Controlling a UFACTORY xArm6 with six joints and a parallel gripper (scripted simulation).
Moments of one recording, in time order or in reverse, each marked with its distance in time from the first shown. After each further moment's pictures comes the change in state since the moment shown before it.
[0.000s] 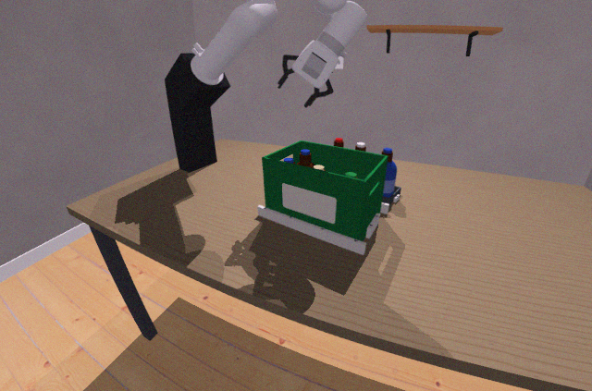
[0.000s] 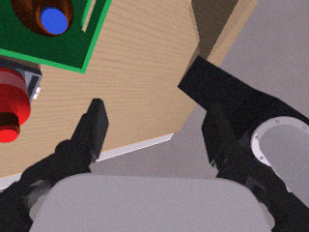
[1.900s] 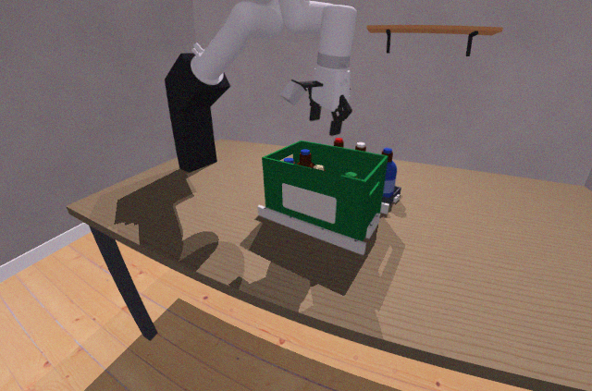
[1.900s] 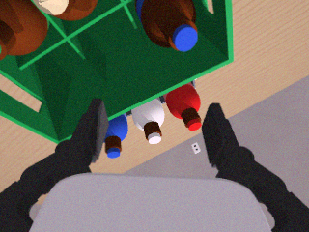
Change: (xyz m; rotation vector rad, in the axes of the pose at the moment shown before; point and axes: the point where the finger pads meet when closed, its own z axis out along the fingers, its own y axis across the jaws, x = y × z) arm 0.070 -0.106 0.006 0.405 -0.445 0.927
